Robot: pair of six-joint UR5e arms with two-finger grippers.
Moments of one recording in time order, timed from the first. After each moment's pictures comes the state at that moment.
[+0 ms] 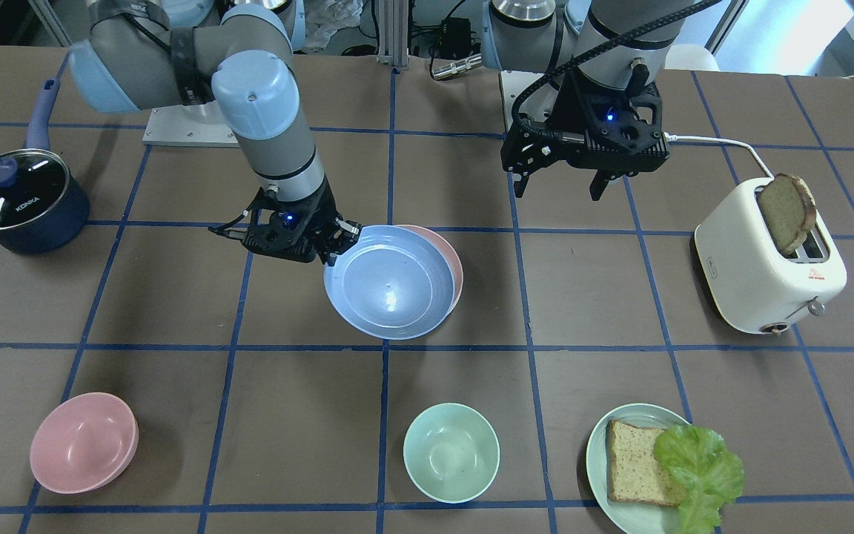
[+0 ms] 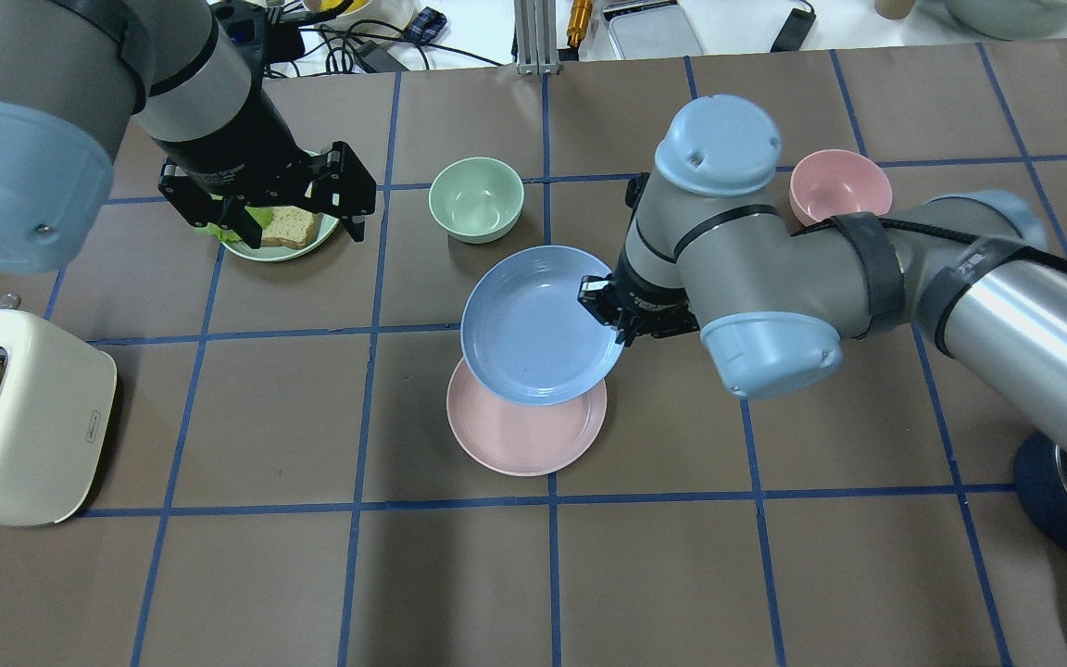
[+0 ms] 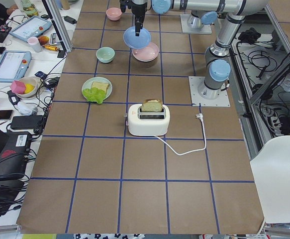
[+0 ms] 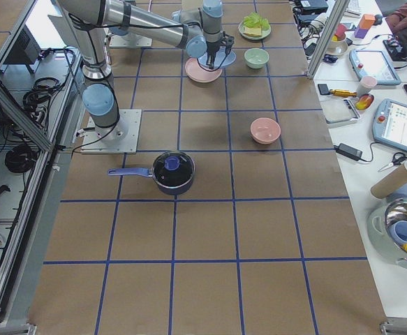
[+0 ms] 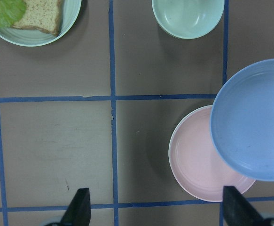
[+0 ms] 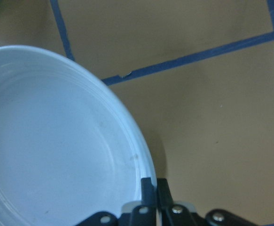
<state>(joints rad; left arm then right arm) -1.64 -1.55 -1.61 -1.49 1.56 -0.08 1.84 -1.43 1.94 -2.13 -1.45 0.54</state>
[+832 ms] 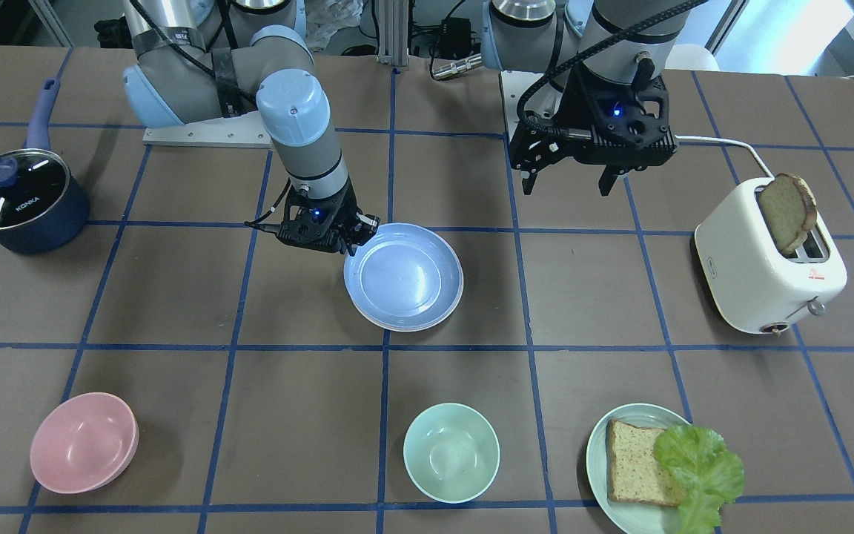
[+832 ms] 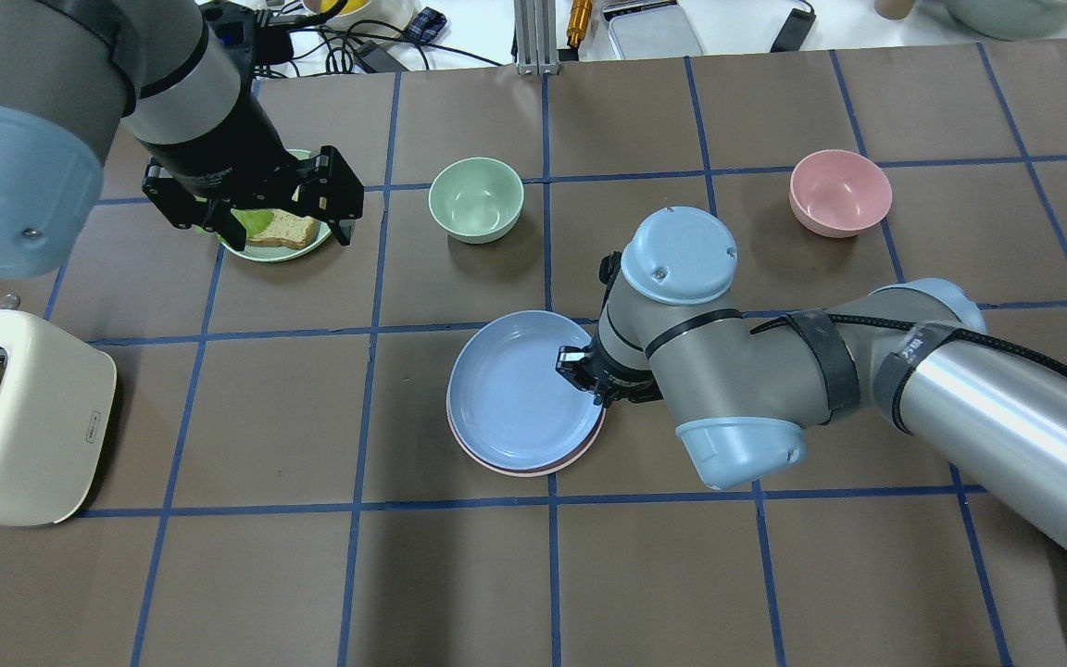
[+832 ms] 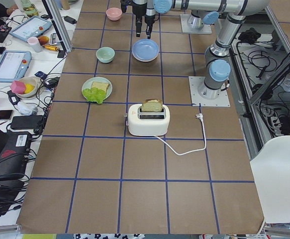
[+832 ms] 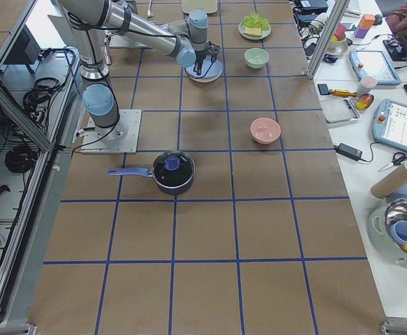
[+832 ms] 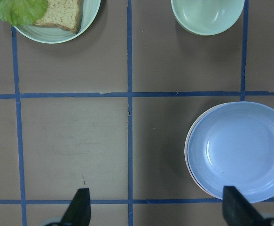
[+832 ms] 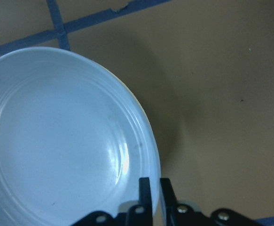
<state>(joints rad) -1.64 -1.54 -1.61 -1.50 1.57 -0.08 1.88 -1.41 2.10 -2.31 -1.45 0.57</state>
